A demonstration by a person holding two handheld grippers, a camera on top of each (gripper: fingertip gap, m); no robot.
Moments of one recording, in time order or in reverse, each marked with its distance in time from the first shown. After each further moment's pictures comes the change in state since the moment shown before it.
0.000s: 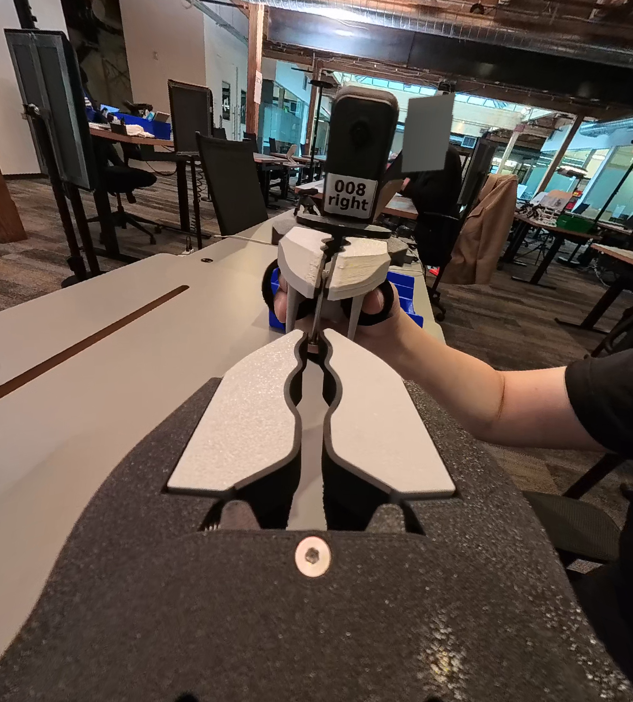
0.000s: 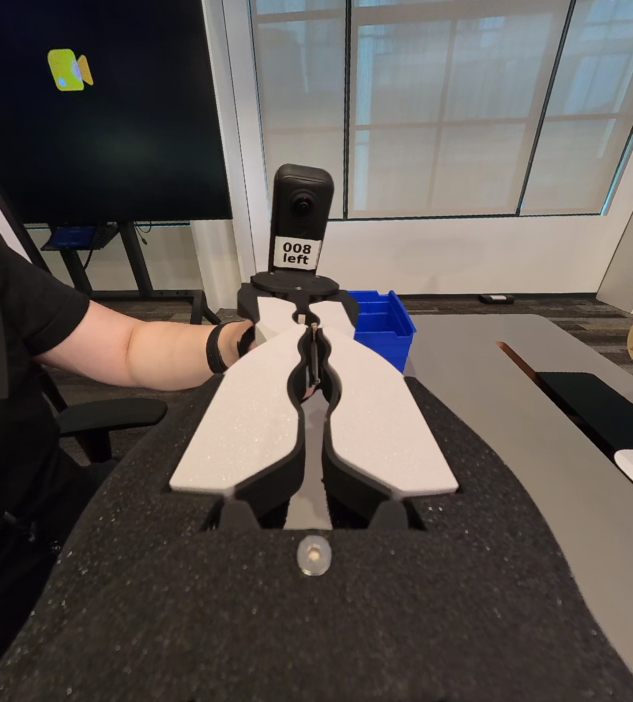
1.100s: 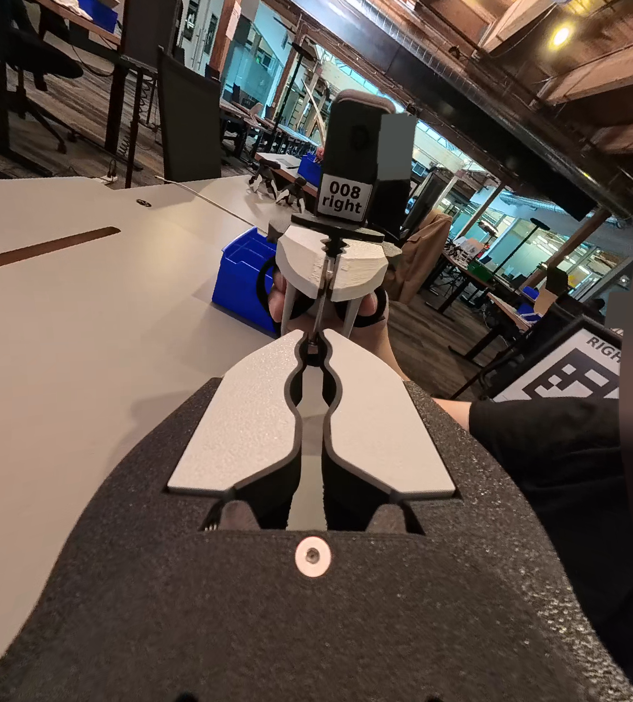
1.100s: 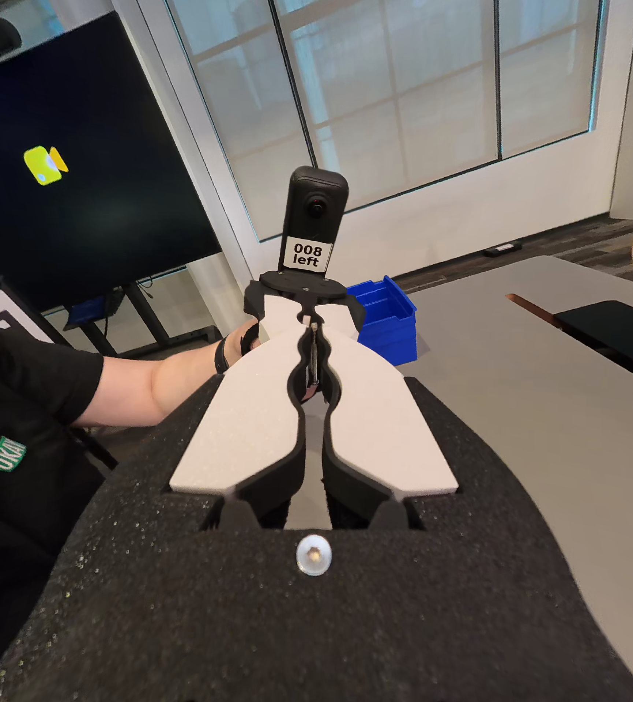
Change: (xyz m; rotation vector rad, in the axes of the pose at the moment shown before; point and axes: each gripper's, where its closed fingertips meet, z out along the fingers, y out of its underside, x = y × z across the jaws) left arm -0.005 -0.009 0.008 -0.057 0.112 -0.329; right arm 0.015 -0.008 -0.007 0.011 0.086 0.270
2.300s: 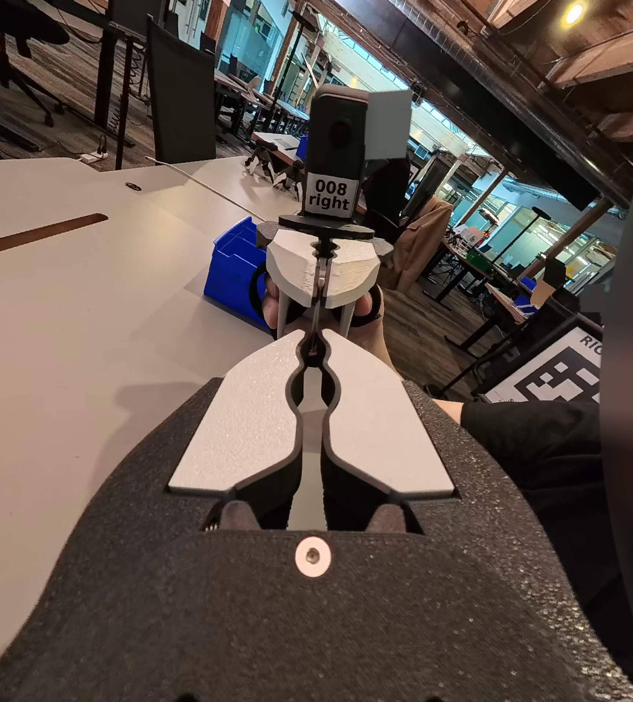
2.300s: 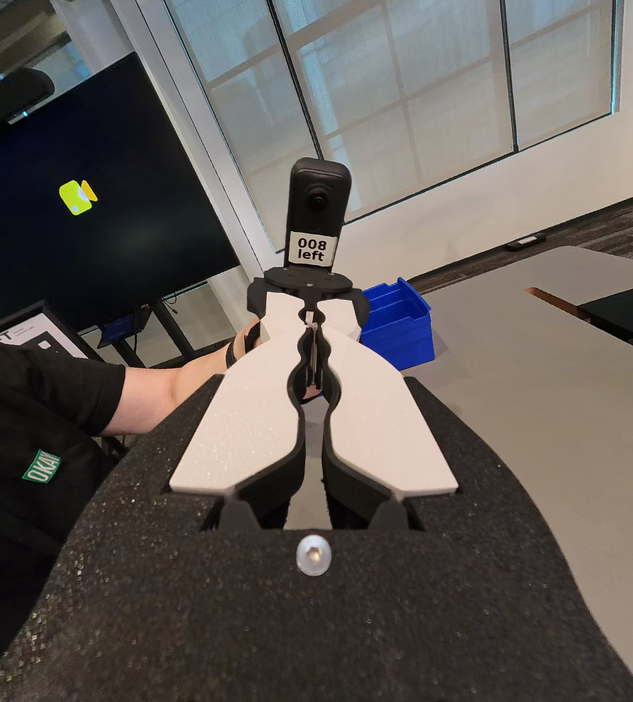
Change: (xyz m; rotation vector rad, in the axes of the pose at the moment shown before) left arm 0.007 -0.006 0.011 -0.047 0.001 -0.023; right arm -0.002 -0.005 -0.009 0.022 -0.033 0.077
